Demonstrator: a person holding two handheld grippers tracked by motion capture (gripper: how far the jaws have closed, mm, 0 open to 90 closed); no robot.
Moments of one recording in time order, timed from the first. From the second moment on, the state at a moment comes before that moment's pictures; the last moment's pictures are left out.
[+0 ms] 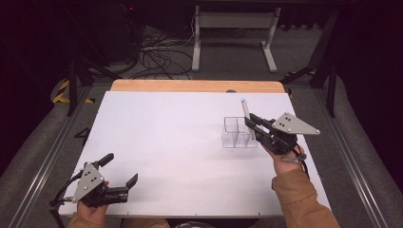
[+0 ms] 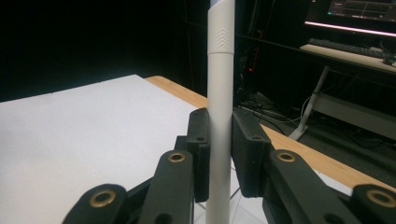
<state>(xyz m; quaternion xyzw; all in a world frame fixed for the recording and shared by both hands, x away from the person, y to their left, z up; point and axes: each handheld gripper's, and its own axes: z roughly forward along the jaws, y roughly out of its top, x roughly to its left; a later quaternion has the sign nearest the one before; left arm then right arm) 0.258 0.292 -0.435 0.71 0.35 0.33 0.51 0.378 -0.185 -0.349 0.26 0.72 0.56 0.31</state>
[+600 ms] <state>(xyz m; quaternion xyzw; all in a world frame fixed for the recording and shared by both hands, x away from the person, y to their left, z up) 0.260 0.293 -0.435 0.71 0.35 0.33 0.51 0.421 -0.173 -0.354 0.29 0.70 0.57 0.32</state>
